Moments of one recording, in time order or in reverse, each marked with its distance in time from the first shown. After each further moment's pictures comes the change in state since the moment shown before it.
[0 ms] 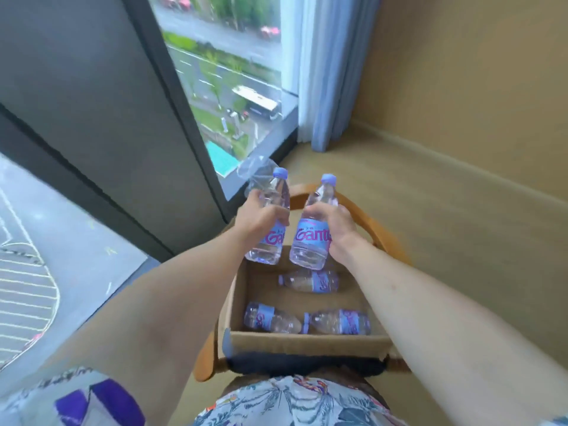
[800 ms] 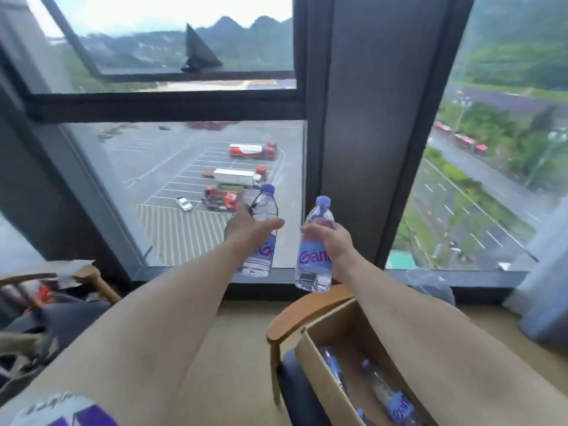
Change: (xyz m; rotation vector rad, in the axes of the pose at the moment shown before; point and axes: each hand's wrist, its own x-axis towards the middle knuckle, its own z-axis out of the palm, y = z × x) left_hand -0.282 -0.046 -0.130 -0.097 1.139 -0.271; right_hand -0.155 0.016 0.131 -0.521 -1.018 -0.029
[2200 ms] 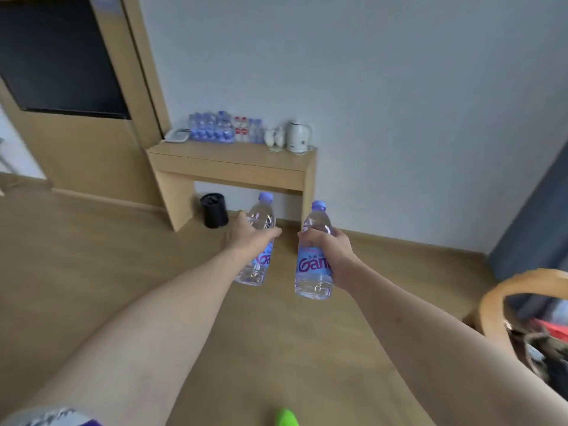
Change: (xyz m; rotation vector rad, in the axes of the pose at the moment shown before) left_hand -0.689 -0.534 -0.701 -0.008 1.445 -1.074; right_hand -0.721 0.362 0.745 -0.502 -1.751 0.380
